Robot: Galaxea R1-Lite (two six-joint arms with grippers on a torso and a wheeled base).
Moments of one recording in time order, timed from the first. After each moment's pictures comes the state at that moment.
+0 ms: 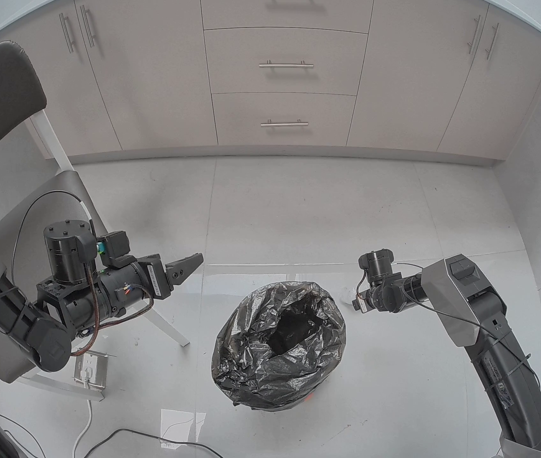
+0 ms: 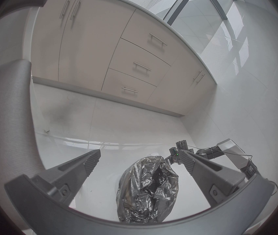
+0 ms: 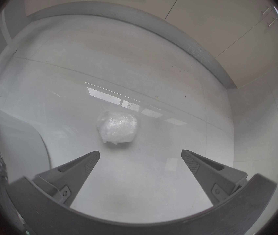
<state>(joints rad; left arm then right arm) -0.29 1.88 -0.54 -1.10 -0.25 -0.30 0.26 2.94 -2.00 -0.15 -0.43 -0.16</state>
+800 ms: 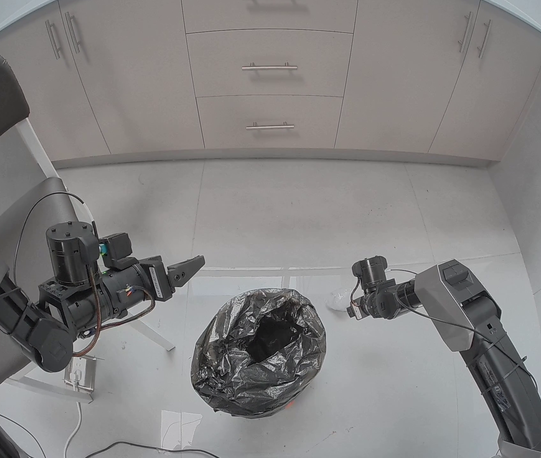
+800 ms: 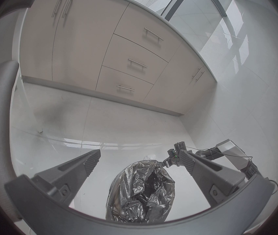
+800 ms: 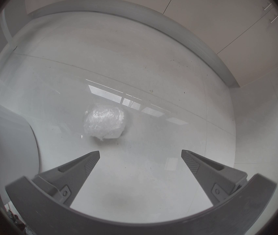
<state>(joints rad) -0.29 1.89 -0.54 -1.10 -0.25 -0.29 0.28 2.96 -2.00 -0.15 -0.43 -0.16</state>
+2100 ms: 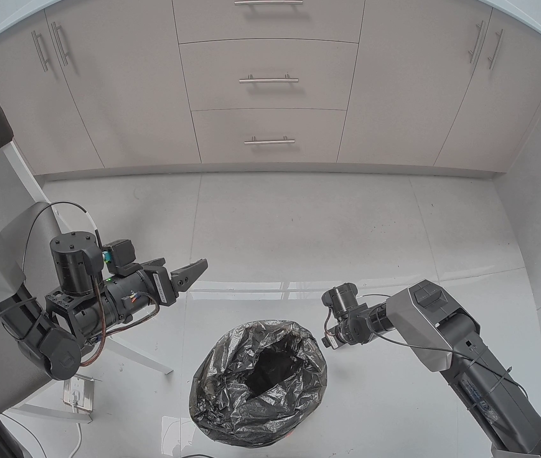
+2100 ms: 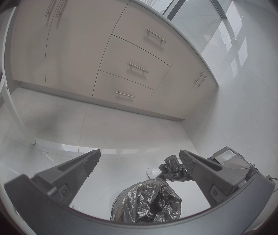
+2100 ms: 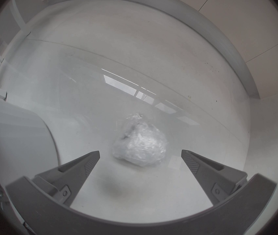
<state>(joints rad) -0.29 1.95 -0.50 -1.25 -0.25 -0.29 0.41 3.03 -2.00 -0.08 -0.39 -0.13</state>
